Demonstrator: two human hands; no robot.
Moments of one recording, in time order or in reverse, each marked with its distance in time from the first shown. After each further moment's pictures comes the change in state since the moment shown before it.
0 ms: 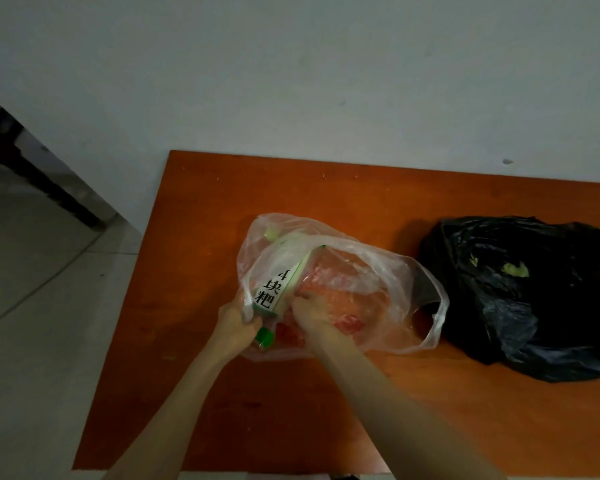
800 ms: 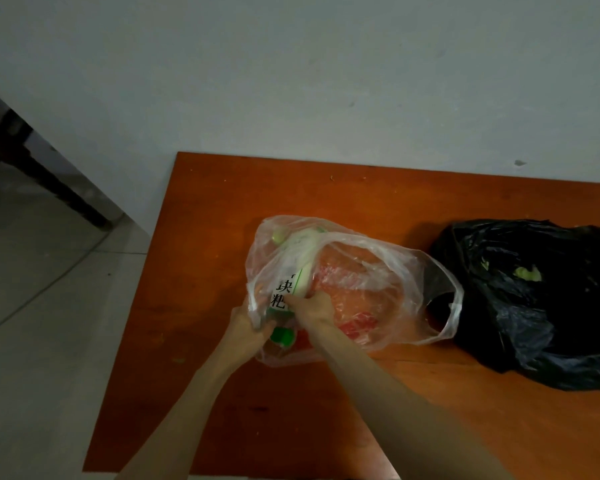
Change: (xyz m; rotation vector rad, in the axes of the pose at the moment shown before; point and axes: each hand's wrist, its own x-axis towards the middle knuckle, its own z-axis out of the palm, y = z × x) left_hand -0.011 0.009 -0.003 0.046 -0.056 0.110; right_hand 0.009 -0.006 0.005 -0.136 0.114 -0.047
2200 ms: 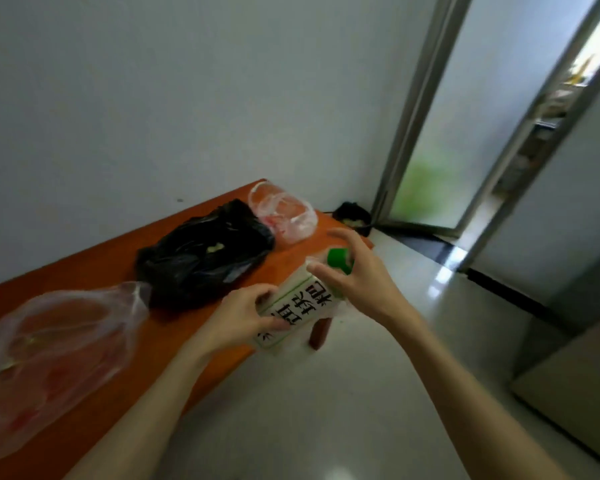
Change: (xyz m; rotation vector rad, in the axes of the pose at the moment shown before) left_hand -0.275 0.203 0.304 0.590 -0.646 0.780; right_hand -0.383 0.253 -0.383 0.020 0.752 -0.642
